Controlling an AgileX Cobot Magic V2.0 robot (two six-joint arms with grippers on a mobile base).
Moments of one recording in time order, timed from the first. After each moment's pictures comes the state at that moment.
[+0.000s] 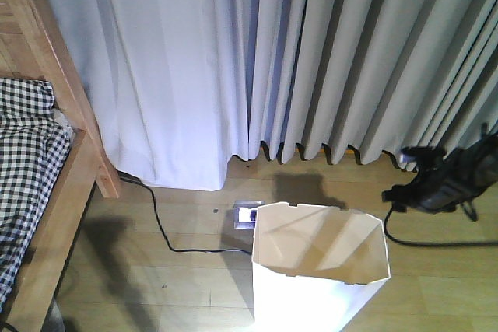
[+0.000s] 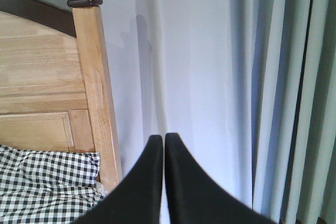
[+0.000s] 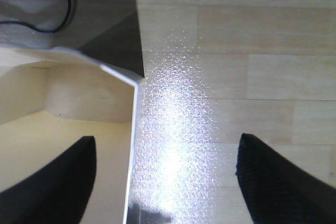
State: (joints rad) left arm 0.01 -0.02 0.03 0.03 0.08 0.00; right arm -0.19 2.46 -1.13 0.43 0.04 -0.60
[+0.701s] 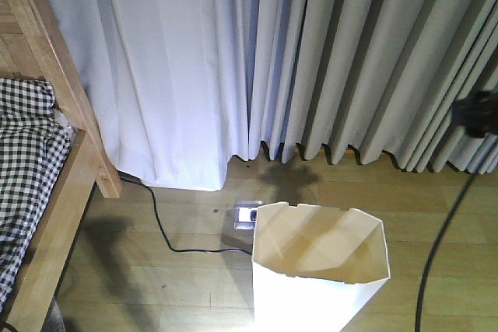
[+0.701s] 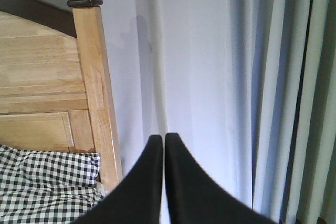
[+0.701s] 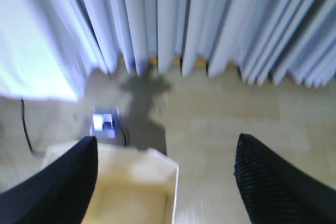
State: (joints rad) left arm 0.01 -0.02 0.03 0.03 0.08 0.00; right arm -0.19 1.20 -0.71 0.48 0.34 -0.58
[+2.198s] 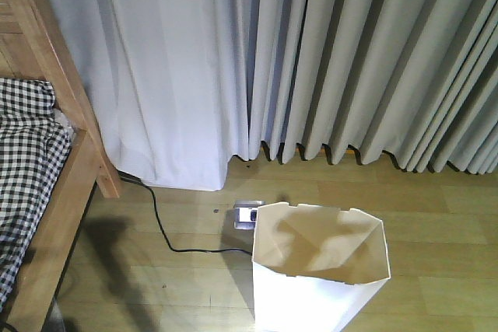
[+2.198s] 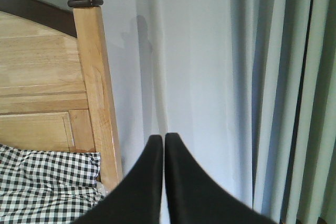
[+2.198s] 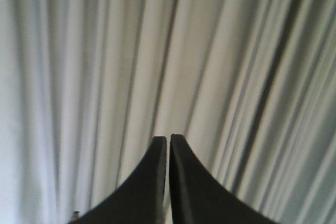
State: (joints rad) left arm 0.01 -0.02 0.03 0.03 0.08 0.00; right arm -0.18 0.20 -0.29 0.27 0.26 -0.42
